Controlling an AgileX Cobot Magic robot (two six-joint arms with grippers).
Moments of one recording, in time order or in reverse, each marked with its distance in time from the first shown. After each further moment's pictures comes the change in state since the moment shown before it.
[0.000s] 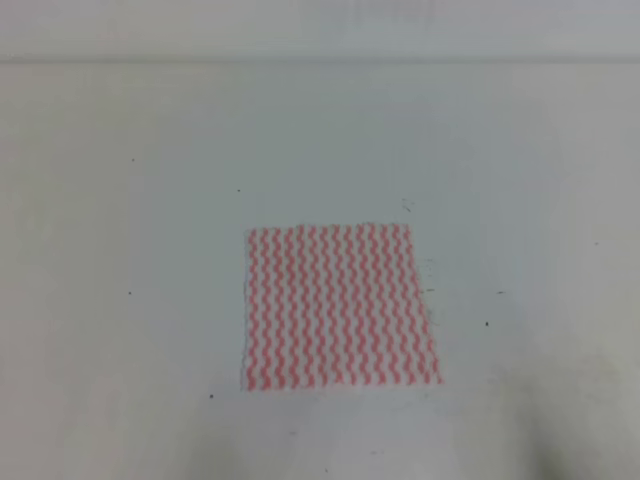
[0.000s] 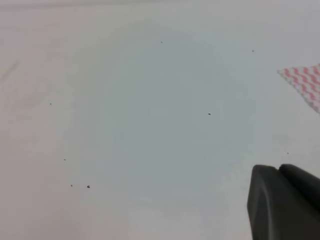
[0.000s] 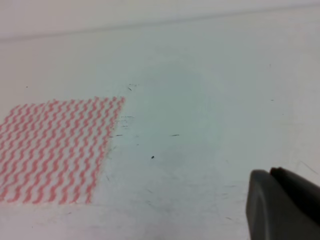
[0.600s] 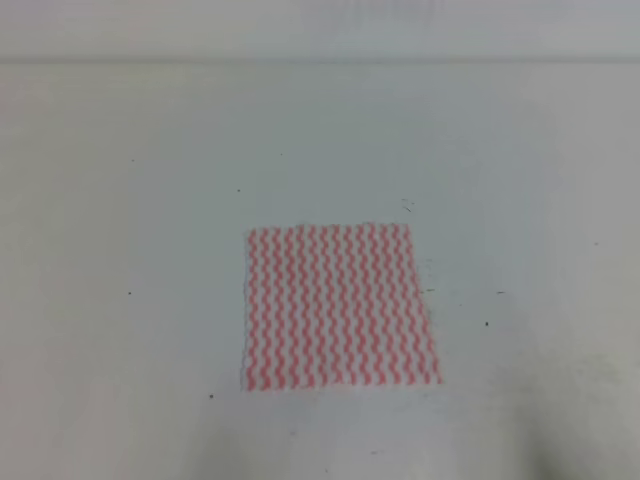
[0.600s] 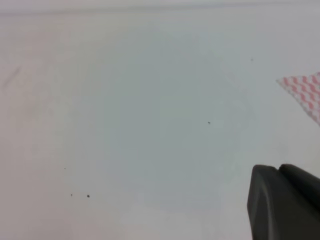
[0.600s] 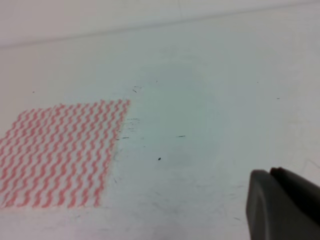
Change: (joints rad) left arm 0.000 0.007 -0.004 -0.012 -0.035 -0.008; right arm 0.000 0.010 -0.008 0.029 0.004 0.000
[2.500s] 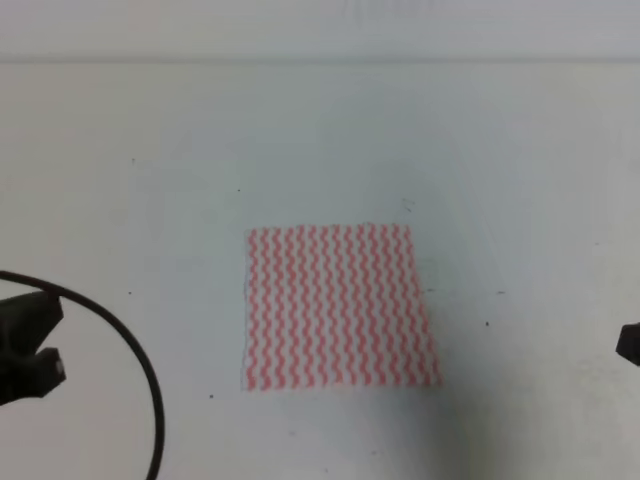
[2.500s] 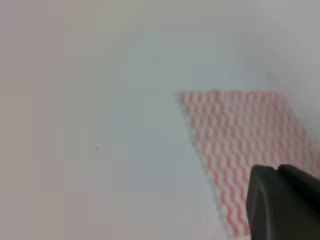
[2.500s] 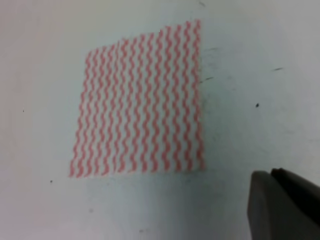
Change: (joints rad) left arm 0.000 0.724 -0.490 -0.609 0.170 0.395; right arm 0.000 0.755 -0.528 0.286 0.294 -0.059
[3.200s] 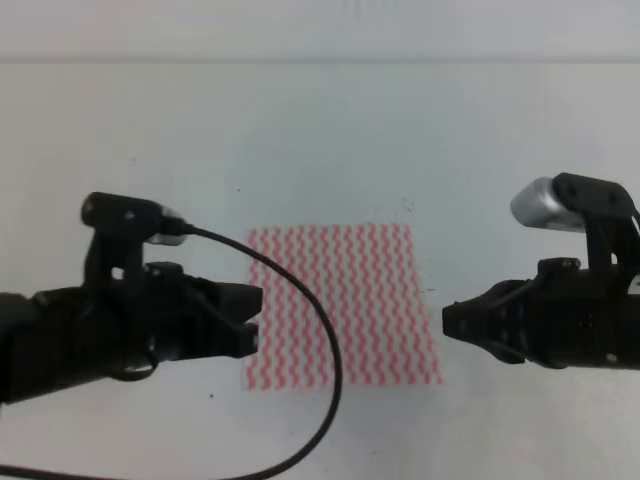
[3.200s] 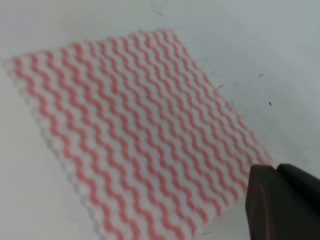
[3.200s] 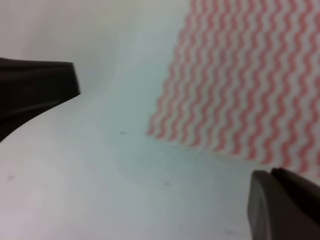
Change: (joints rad) left arm -0.263 0.519 -0.095 -0.816 -0.061 0.829; right arm 0.362 0.413 -0.215 0.058 -0.093 -0.022
